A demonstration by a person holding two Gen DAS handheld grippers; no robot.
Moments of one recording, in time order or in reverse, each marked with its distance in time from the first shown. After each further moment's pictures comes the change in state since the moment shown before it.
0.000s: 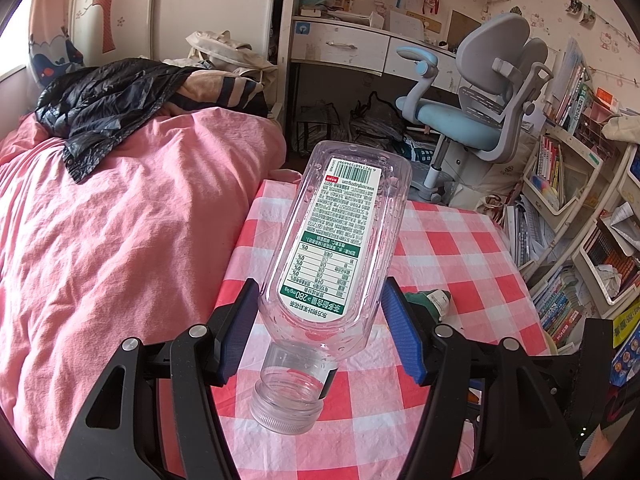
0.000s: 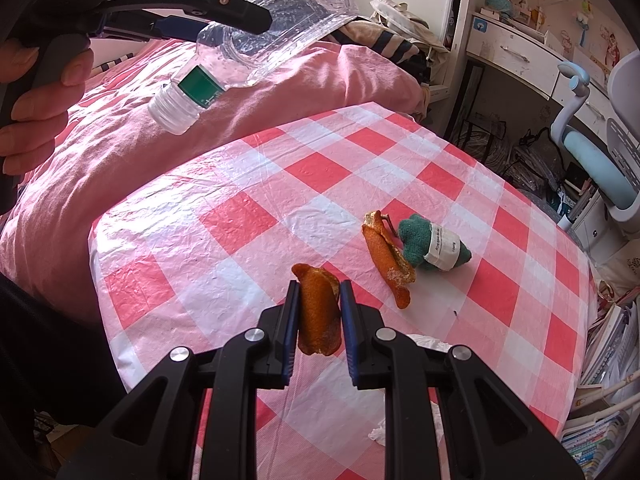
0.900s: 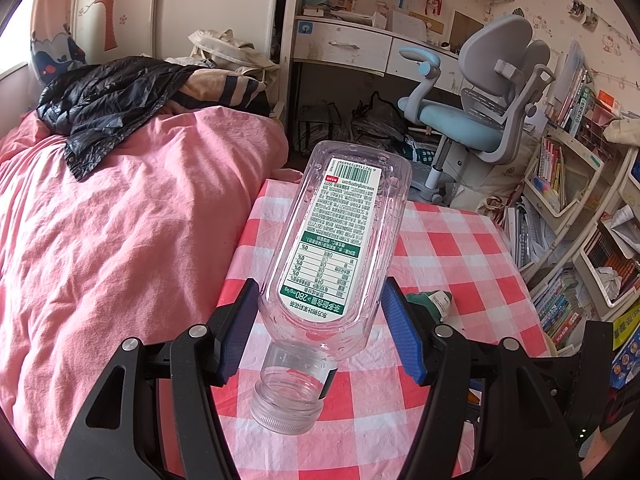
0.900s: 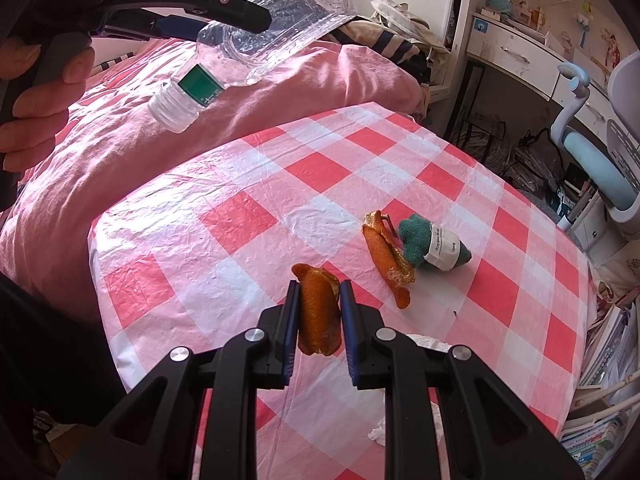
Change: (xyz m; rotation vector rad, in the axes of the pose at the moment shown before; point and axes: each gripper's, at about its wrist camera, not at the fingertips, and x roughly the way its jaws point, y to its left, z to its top) left arm 0.000 0.003 0.001 -0.005 -0.001 0.000; right arm 0.000 -0.001 -0.001 -0.005 0.002 -0.002
